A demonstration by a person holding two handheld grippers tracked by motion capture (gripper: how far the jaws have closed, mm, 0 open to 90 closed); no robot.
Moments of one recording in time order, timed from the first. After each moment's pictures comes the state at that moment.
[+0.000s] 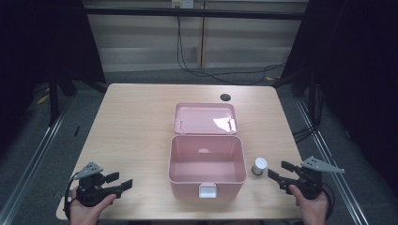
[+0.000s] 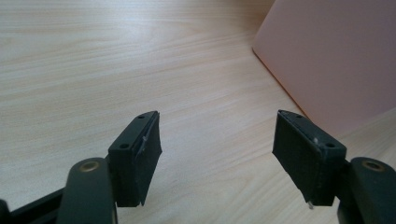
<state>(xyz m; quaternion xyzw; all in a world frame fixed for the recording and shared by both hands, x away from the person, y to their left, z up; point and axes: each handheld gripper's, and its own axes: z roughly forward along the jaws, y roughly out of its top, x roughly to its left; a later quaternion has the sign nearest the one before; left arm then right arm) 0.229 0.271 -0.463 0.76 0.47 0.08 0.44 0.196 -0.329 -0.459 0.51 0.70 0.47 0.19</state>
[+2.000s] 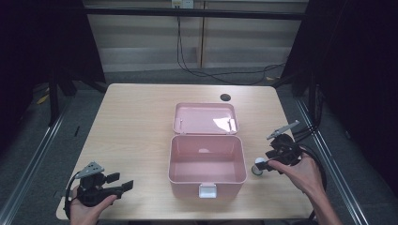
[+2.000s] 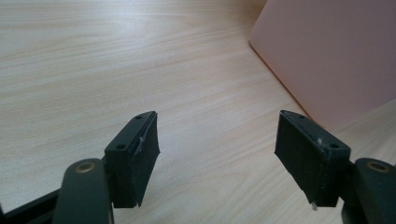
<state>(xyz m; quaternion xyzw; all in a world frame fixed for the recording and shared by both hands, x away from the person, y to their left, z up) 0.230 0.270 -0.463 0.77 0.46 0.07 0.43 0.282 -0.283 -0.406 0.44 0.87 0.23 0.03</state>
